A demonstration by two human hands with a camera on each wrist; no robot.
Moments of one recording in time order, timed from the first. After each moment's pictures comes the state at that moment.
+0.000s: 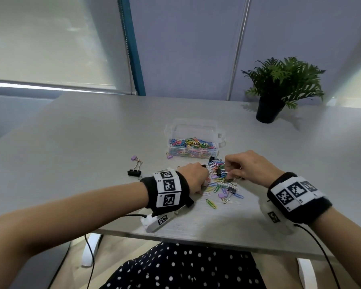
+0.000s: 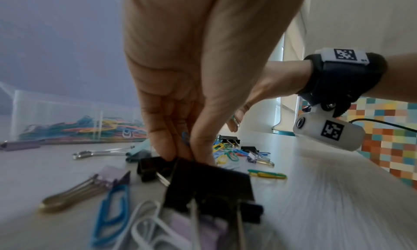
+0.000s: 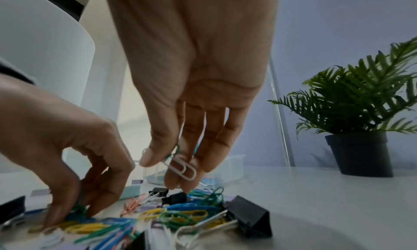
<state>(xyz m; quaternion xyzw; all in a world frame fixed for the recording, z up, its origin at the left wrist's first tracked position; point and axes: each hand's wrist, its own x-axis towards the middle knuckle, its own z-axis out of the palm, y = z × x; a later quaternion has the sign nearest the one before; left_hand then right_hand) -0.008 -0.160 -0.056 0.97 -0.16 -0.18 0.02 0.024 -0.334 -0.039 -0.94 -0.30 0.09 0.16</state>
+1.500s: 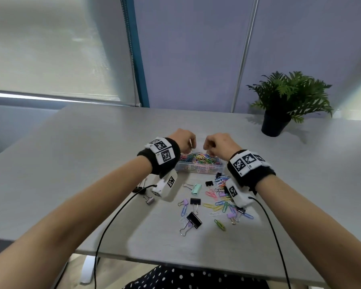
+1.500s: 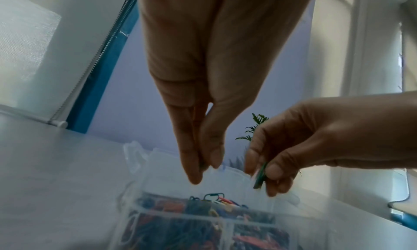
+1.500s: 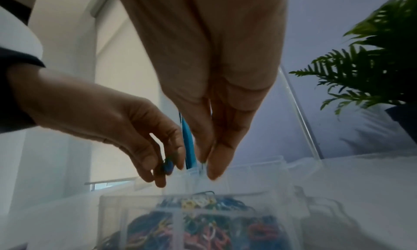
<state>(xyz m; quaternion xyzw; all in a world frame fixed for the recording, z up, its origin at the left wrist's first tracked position) 0.100 -0.092 -0.013 0.97 -0.09 -0.11 0.20 0.108 -0.244 -0.023 -0.94 -0.21 0.05 0.25</state>
